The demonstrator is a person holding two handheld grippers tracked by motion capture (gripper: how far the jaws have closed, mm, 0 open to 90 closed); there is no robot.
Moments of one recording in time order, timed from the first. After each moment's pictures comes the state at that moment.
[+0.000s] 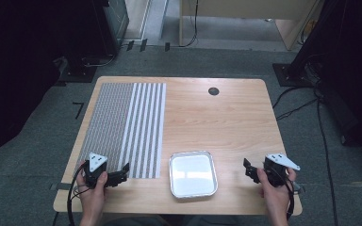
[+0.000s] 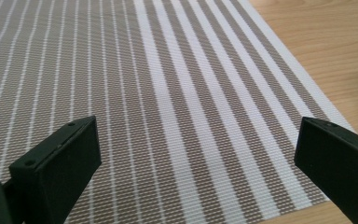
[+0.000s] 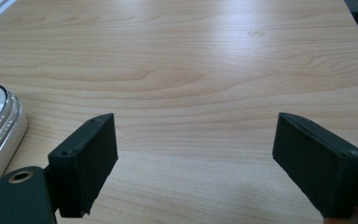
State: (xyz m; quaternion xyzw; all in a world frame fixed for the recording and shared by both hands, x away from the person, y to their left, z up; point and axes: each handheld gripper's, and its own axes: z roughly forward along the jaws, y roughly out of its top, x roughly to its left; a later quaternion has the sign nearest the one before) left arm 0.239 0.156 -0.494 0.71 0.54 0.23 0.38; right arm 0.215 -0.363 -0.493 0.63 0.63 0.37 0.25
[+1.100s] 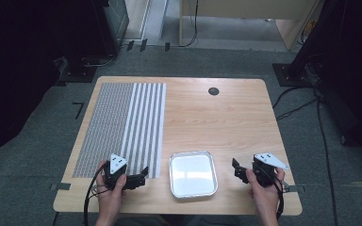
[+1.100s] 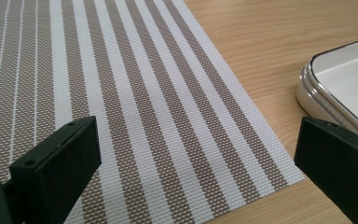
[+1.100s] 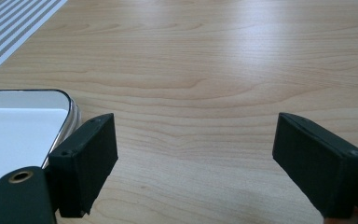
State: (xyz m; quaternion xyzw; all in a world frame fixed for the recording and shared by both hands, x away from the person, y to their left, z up) left arm 0.234 0.106 -0.496 0.73 0.51 0.19 0.41; right arm 0.215 -0.330 -0.487 0.61 0.64 0.39 0.24
